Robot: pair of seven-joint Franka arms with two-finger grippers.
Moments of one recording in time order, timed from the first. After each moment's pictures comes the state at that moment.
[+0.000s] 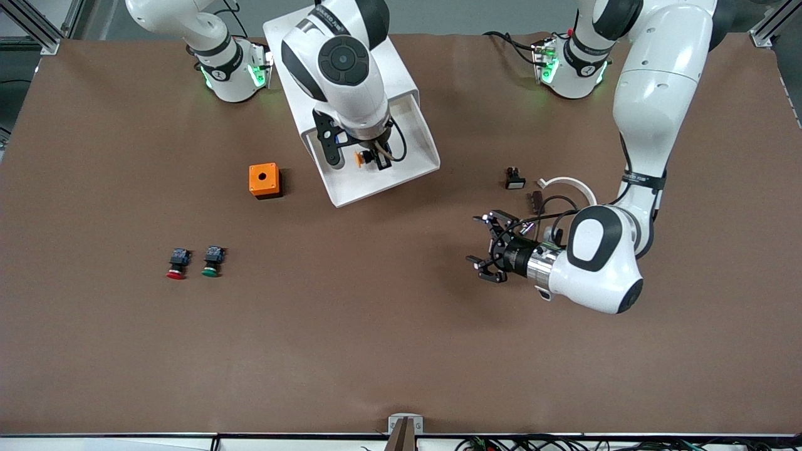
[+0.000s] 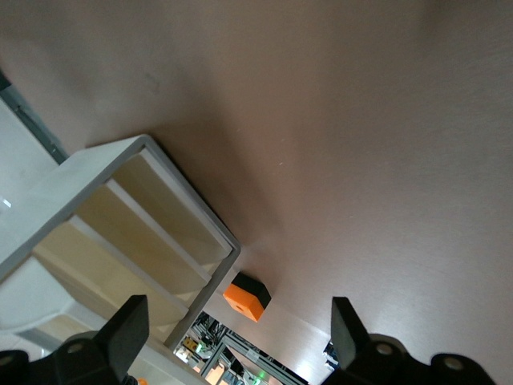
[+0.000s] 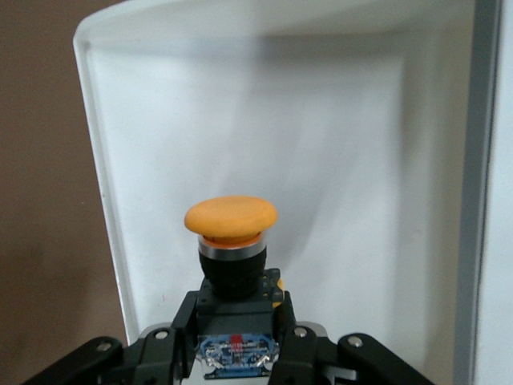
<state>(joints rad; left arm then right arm) -0.23 0.79 -0.04 -1.30 -0.82 1.63 -1.63 0.82 0.30 -0.02 -1.65 0.19 1.88 1.99</state>
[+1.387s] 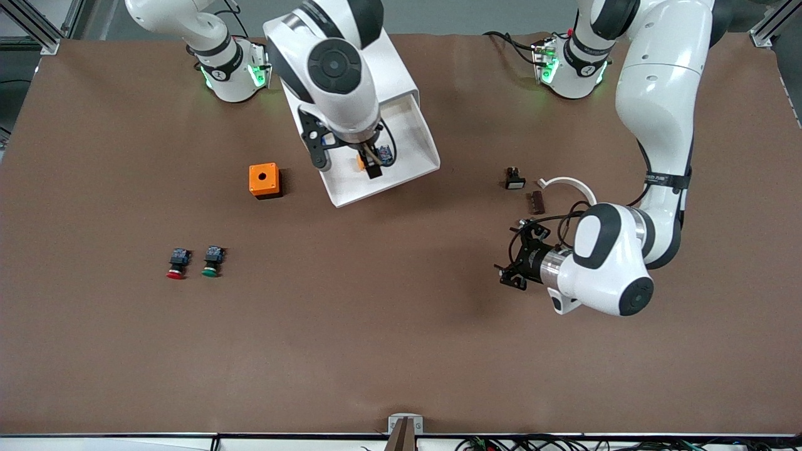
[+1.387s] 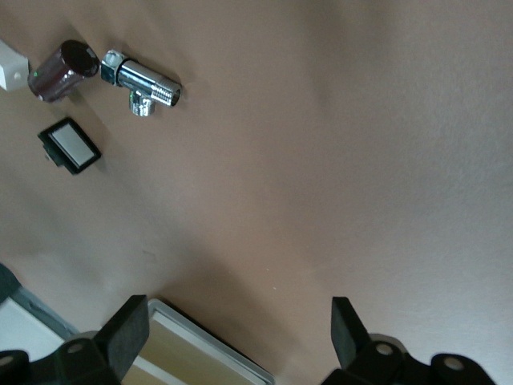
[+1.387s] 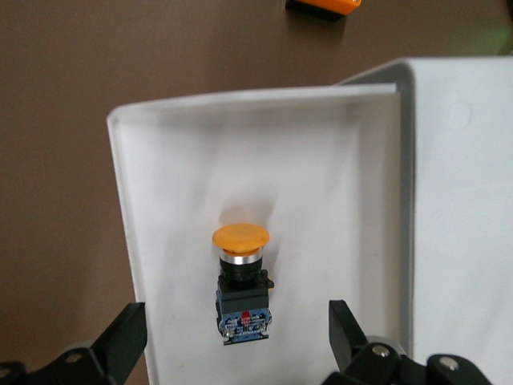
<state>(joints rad) -0.28 0.79 0.00 -1.25 -0.48 1.63 -1.33 0.75 0.32 -0.04 -1.47 0.18 1.63 1.92</state>
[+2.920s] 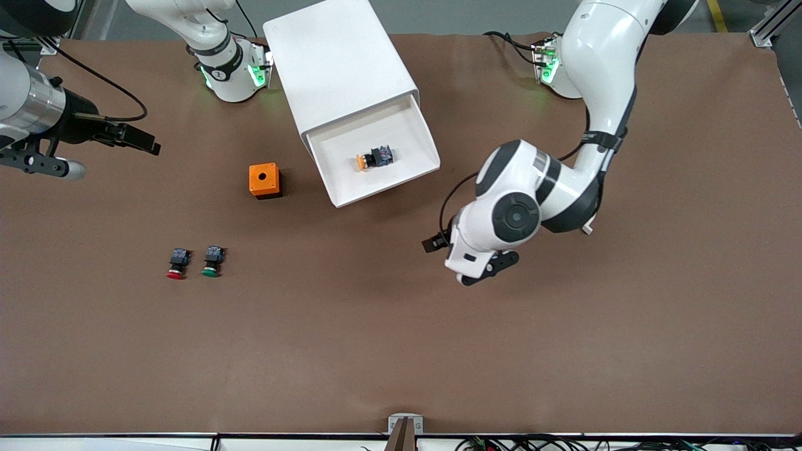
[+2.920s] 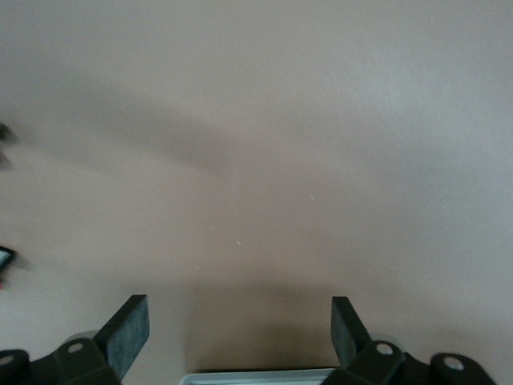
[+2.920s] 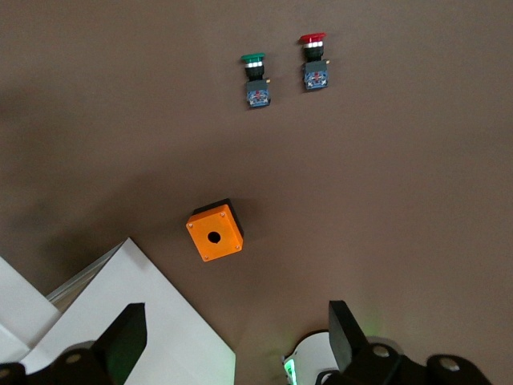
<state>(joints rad) -0.49 0.68 -0.12 -1.29 -0.21 1.86 -0.96 0.08 -0.10 -0.06 -1.79 0.07 1.50 0.22</state>
